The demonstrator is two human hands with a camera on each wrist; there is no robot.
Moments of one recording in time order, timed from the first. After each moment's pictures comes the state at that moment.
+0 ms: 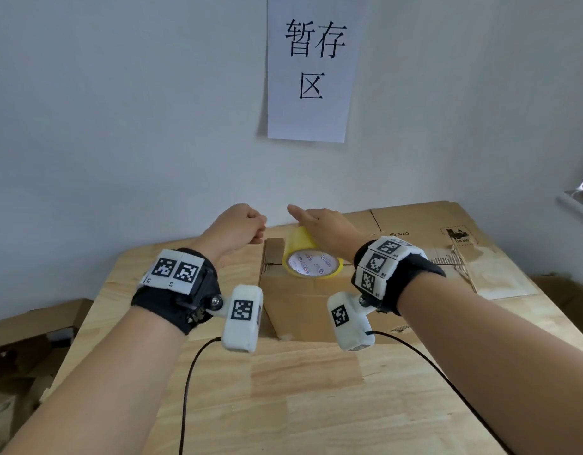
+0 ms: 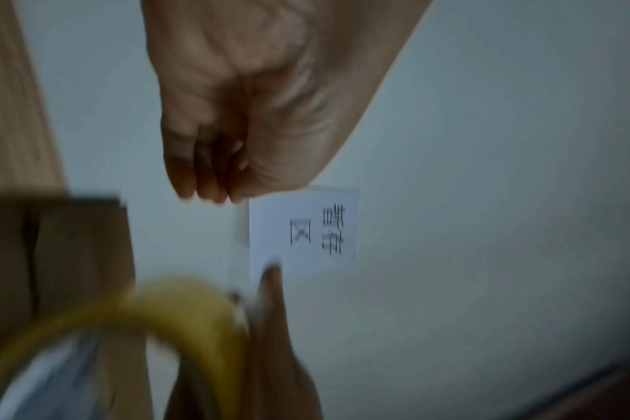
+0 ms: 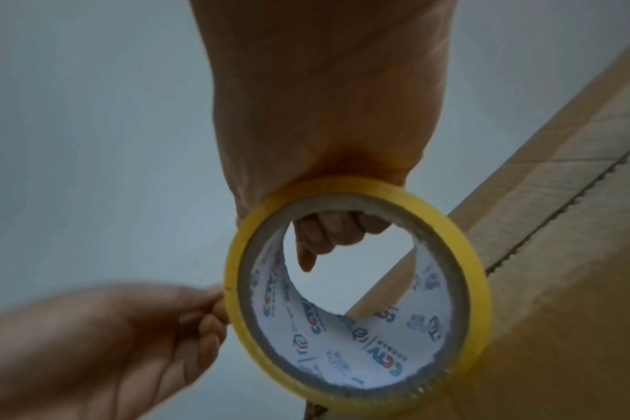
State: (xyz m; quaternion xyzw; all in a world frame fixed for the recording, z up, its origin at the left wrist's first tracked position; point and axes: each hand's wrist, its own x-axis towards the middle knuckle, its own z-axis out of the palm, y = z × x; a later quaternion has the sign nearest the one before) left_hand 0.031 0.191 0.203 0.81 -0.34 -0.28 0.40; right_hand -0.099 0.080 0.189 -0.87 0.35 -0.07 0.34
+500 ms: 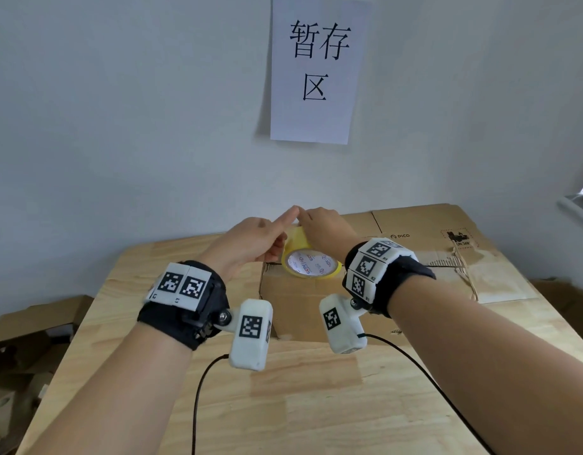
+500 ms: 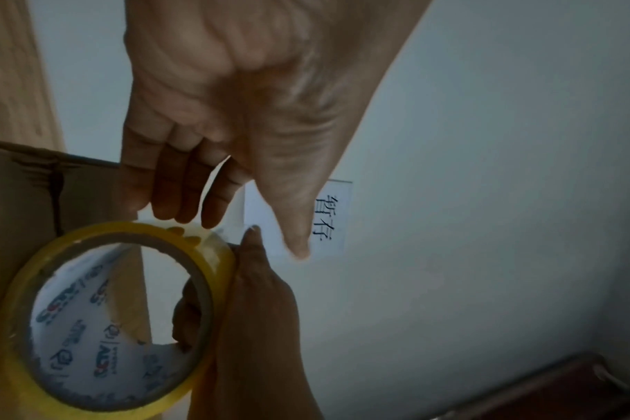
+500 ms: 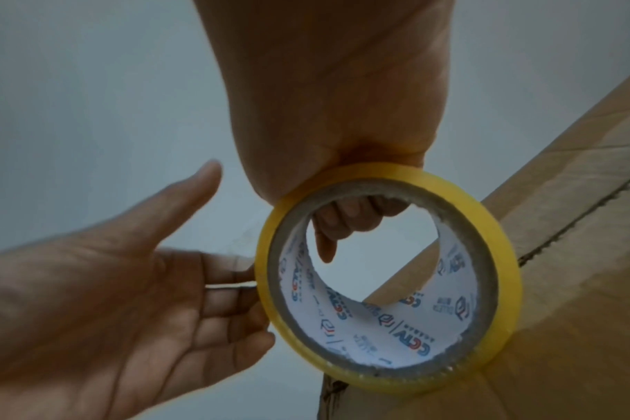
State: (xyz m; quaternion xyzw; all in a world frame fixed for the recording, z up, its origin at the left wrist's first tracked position) left_hand 0.011 0.196 0.198 0.77 -0.32 -0.37 0.42; right_hand -0.087 0.088 0.188 -0.91 0.34 -0.06 0.23
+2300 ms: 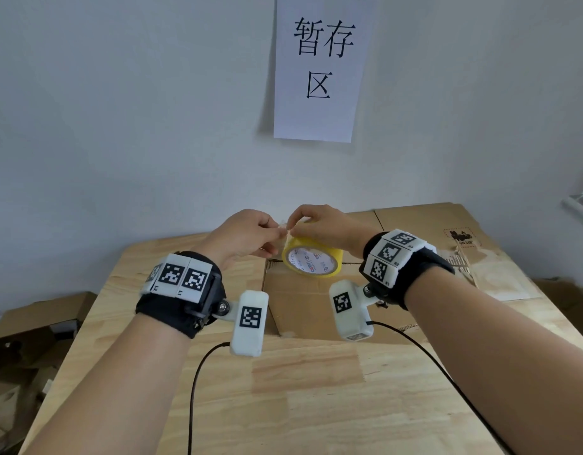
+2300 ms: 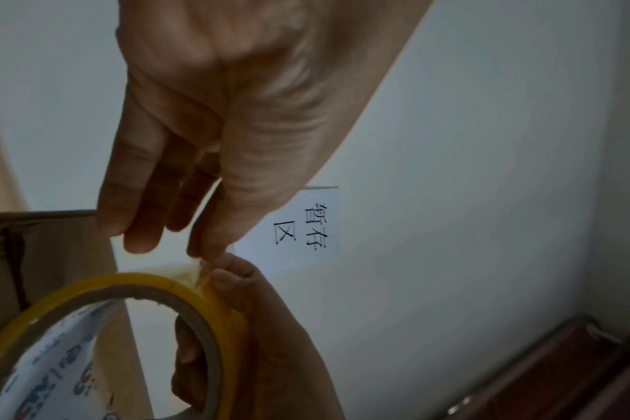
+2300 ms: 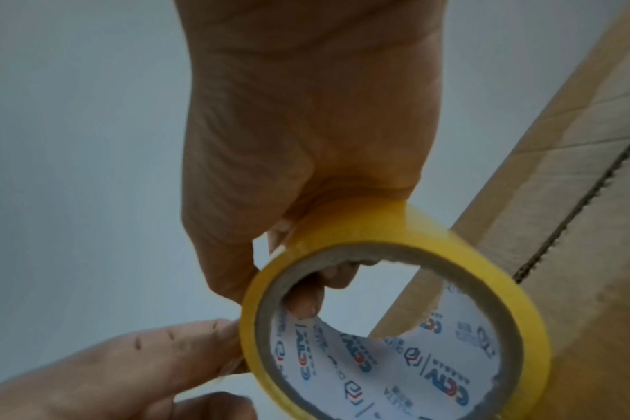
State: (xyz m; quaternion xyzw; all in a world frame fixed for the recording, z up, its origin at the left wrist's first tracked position) left_hand 0.020 0.202 0.206 0.79 -0.37 -0.32 0.36; right_hand -0.100 0.084 0.197 -0.85 0.28 -0.05 0.44
